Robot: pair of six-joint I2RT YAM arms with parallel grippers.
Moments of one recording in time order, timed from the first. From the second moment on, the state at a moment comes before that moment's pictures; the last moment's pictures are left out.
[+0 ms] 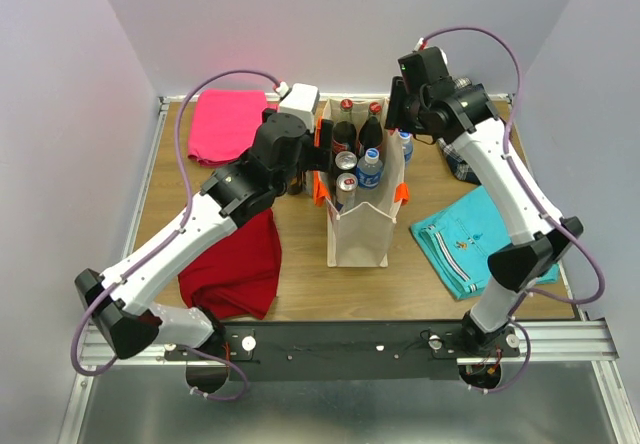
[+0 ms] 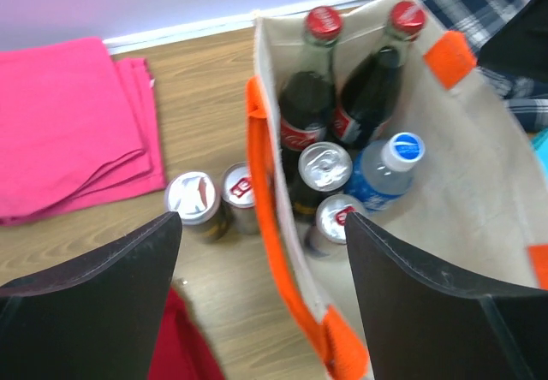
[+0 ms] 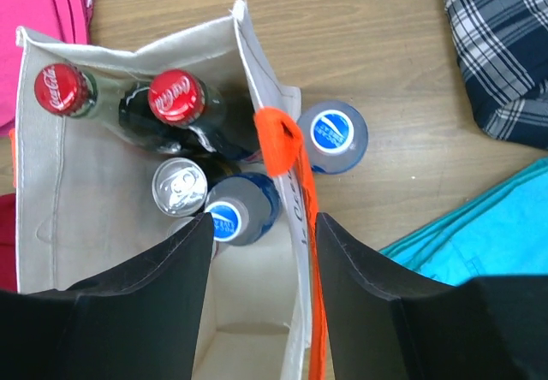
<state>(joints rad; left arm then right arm) -0.79 1.32 1.45 -0.46 -0.44 -0.23 0.52 1.72 2.04 -1.06 0.34 0.48</state>
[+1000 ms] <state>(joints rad) -0.42 1.20 1.29 -0.53 -0.32 -0.31 0.76 2.05 2.43 -1.04 0.26 0.36</state>
